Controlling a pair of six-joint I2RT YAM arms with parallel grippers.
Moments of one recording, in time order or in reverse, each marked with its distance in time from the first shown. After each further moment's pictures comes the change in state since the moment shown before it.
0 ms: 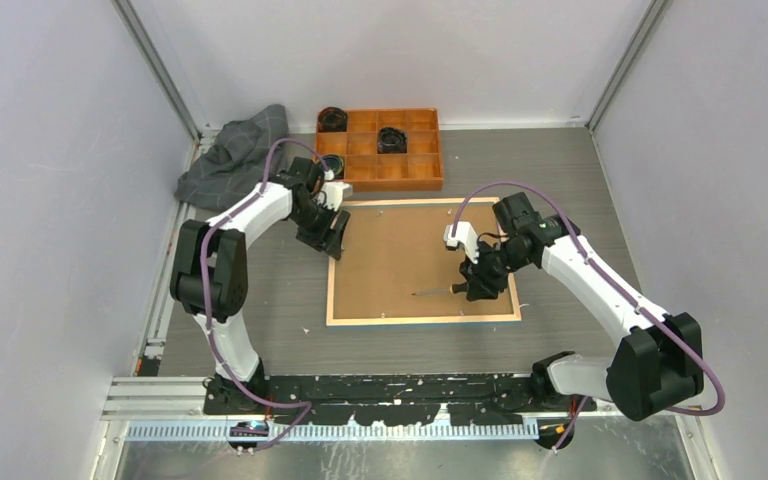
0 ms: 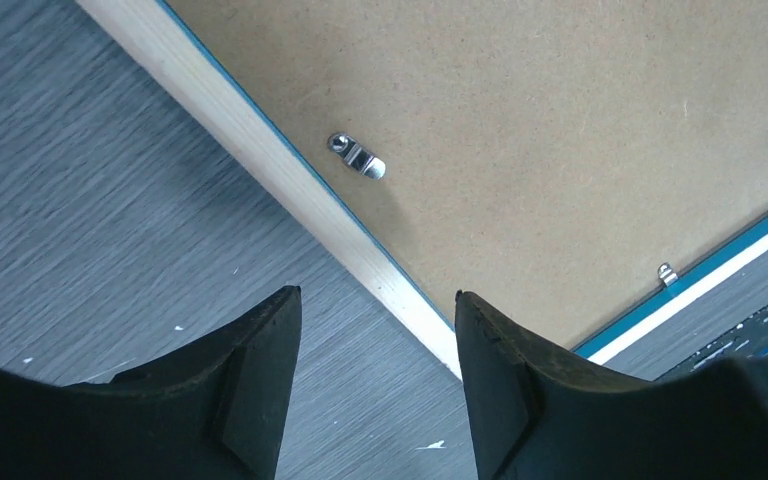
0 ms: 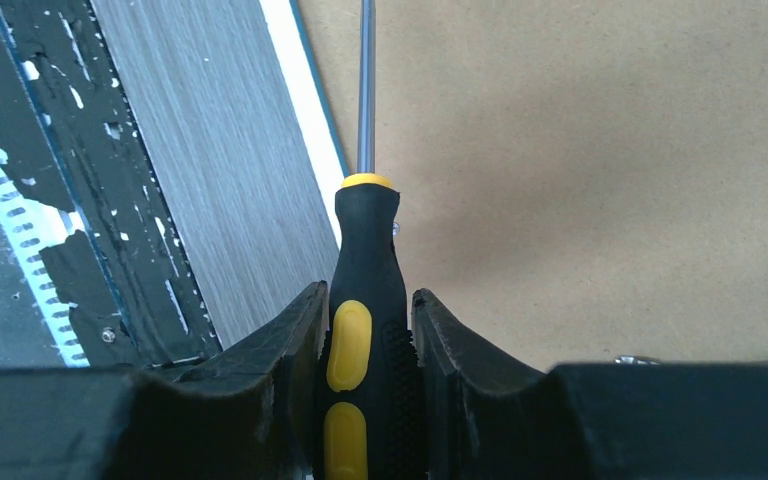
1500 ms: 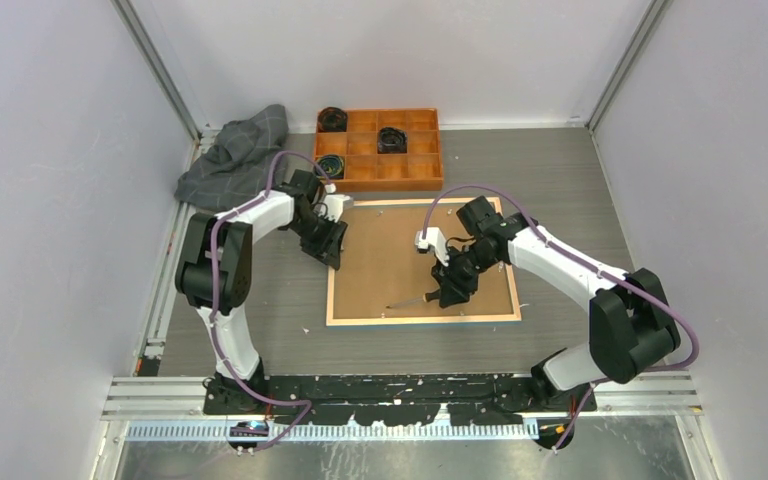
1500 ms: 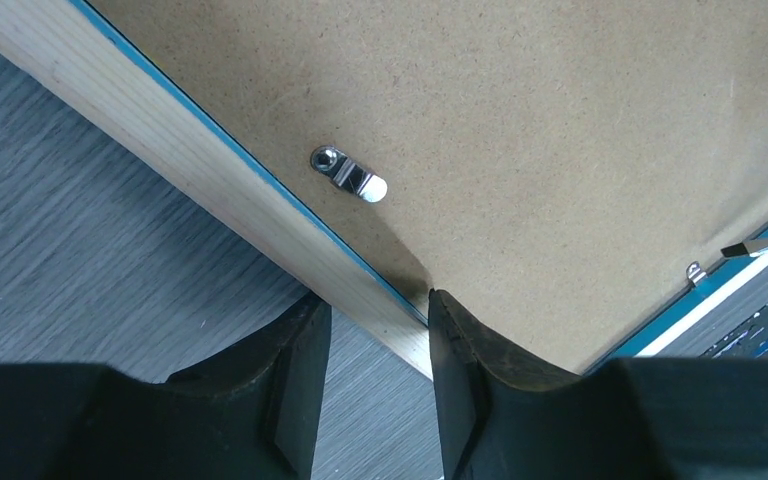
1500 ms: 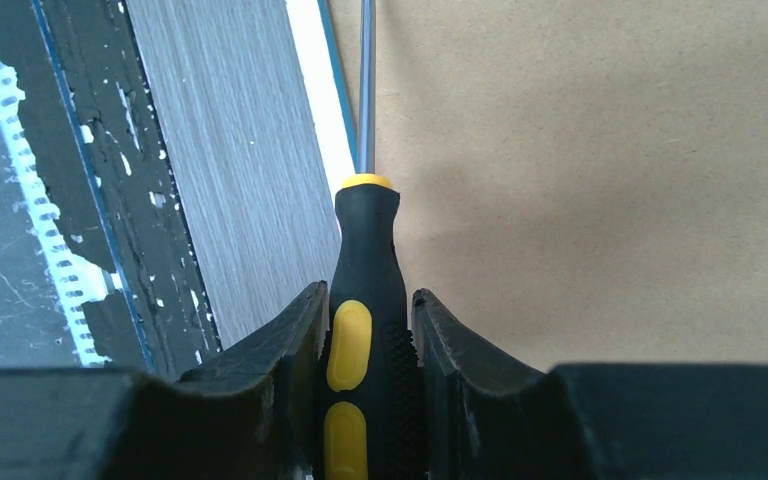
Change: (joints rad) left arm 0.010 0.074 -0.082 0.090 0.081 0.039; right arm 0.153 0.188 0.007 0.169 -0.072 0.130
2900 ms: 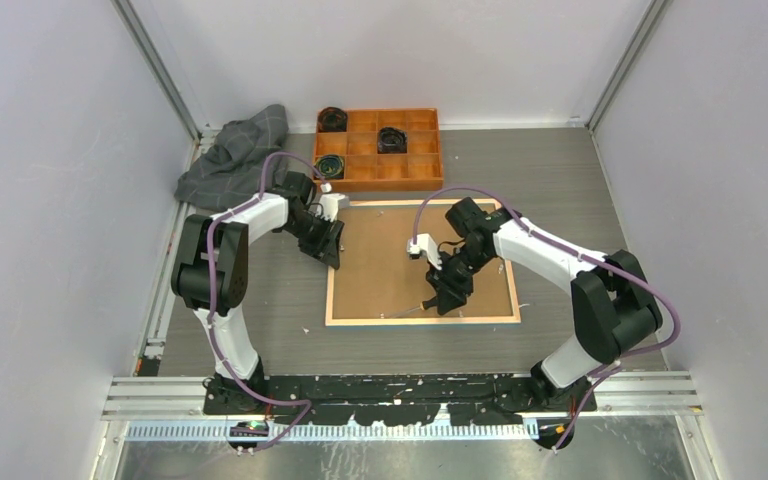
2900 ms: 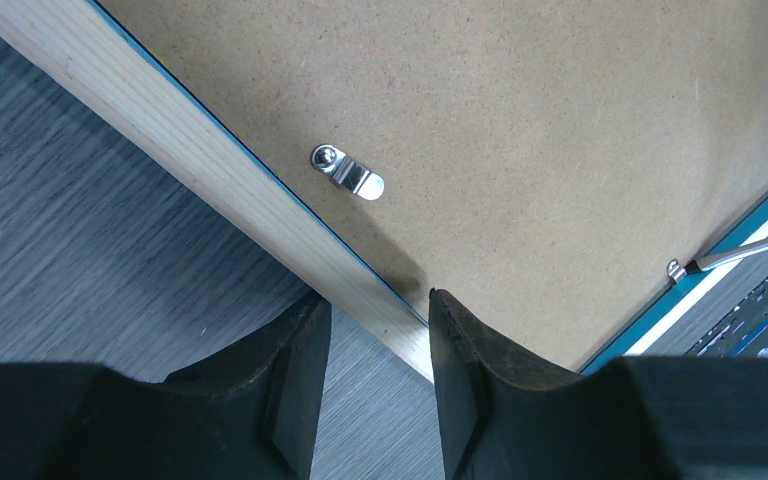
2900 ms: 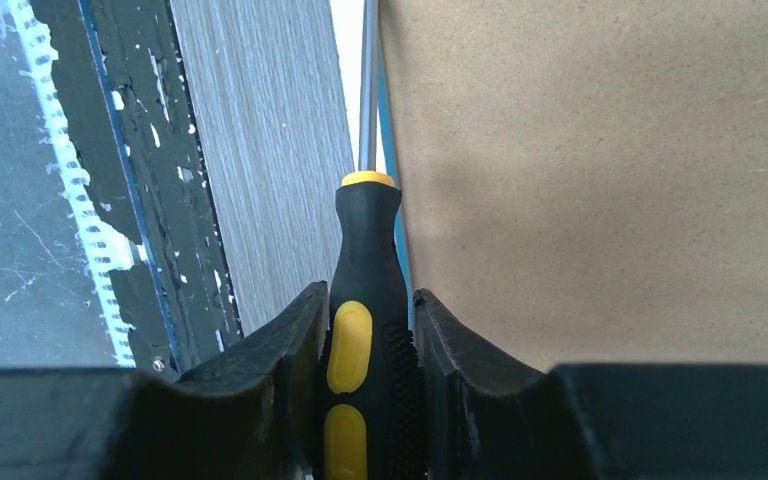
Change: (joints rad) left arm 0.036 -0.017 -0.046 0.056 0.085 0.021; right arm 0.033 0.114 0.063 -0.101 -0.033 -0.073
